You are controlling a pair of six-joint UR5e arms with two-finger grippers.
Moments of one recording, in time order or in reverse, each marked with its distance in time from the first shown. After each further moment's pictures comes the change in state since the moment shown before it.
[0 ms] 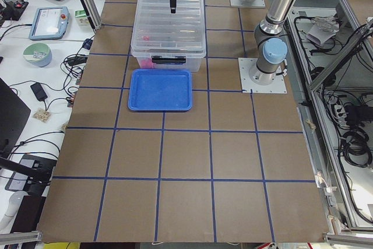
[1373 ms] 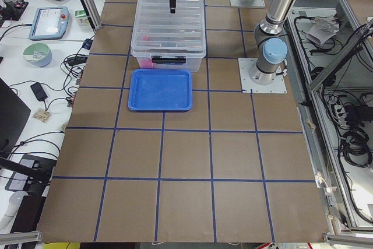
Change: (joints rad) left arm 0.000 -0.001 0.000 0.005 -0.001 -0.002; right arm -0.012 0.161 0.216 -0.396 -0.143 -0.053
